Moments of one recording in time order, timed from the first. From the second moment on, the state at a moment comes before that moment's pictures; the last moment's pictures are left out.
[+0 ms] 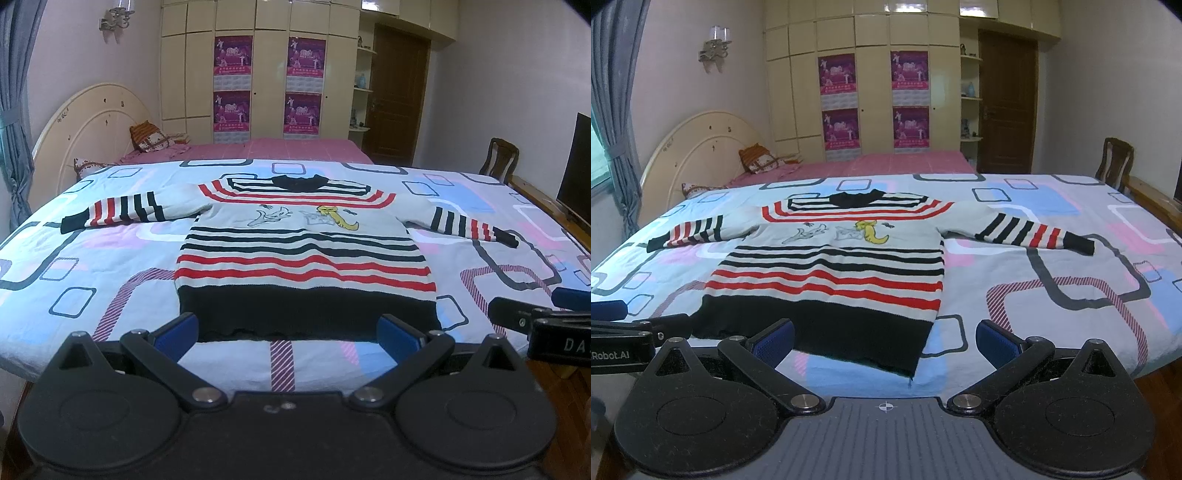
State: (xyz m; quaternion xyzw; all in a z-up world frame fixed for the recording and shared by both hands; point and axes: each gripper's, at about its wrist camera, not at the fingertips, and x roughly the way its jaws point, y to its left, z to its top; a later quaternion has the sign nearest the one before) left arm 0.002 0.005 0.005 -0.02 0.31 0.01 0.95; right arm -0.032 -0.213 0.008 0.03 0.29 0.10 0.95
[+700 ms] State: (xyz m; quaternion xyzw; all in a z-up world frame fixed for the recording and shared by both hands) left arm 0.002 0.008 0.007 -0.02 0.31 0.01 0.95; right arm -0.033 -0.207 0.011 0.02 0.29 0.10 0.95
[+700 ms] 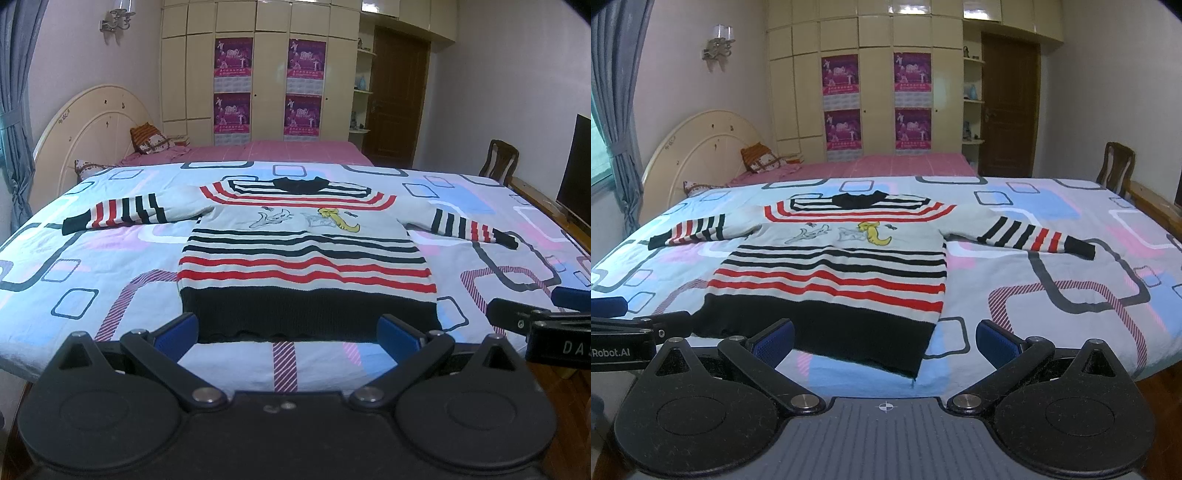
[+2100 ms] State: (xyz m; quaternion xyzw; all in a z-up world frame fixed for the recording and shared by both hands) left arm 0.000 0.010 0.009 -0.02 0.31 0.01 0.95; right arm -0.035 -0.204 0.012 0.02 0.29 0.10 0.95
